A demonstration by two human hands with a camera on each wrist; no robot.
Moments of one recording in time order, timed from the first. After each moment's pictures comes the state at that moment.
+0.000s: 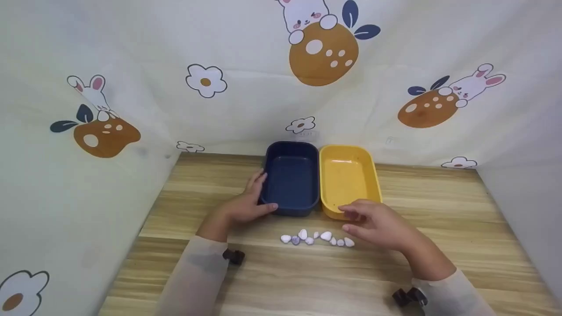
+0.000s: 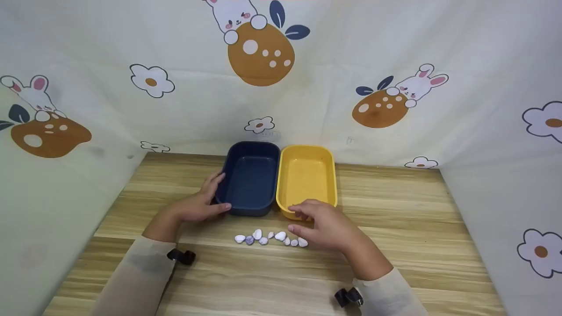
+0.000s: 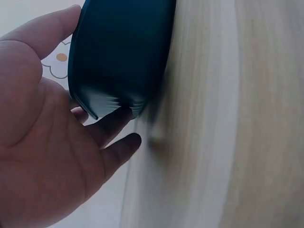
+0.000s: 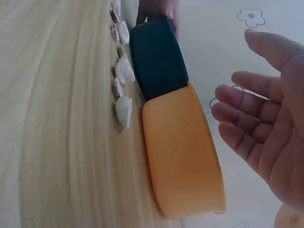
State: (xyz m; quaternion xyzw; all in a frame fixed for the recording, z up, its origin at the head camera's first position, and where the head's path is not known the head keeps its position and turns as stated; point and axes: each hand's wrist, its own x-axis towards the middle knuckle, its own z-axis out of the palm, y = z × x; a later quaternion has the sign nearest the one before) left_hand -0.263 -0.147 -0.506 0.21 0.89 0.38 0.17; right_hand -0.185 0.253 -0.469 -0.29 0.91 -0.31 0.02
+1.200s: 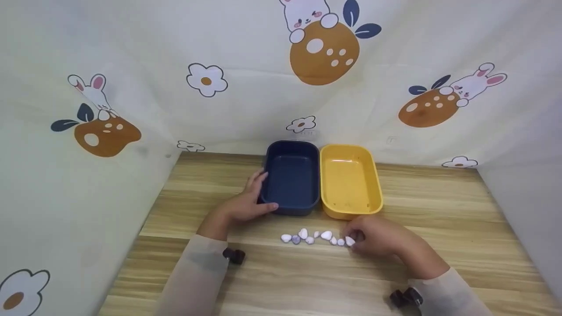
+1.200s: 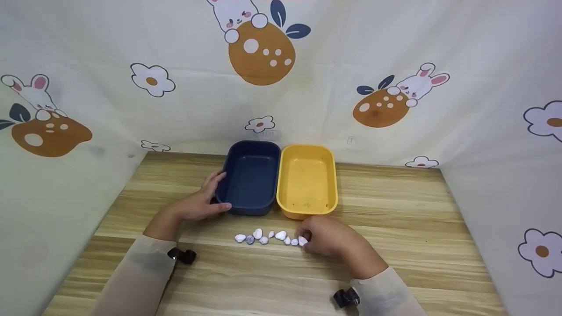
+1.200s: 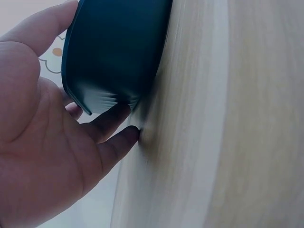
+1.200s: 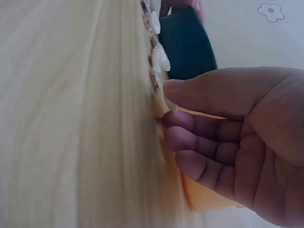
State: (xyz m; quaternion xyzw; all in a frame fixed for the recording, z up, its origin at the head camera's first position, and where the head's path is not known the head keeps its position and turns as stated) left_hand -0.266 -0.149 -0.511 0.20 0.88 0.39 0.16; right_hand -0.188 0.252 -0.490 -0.29 0.92 -0.22 0.16
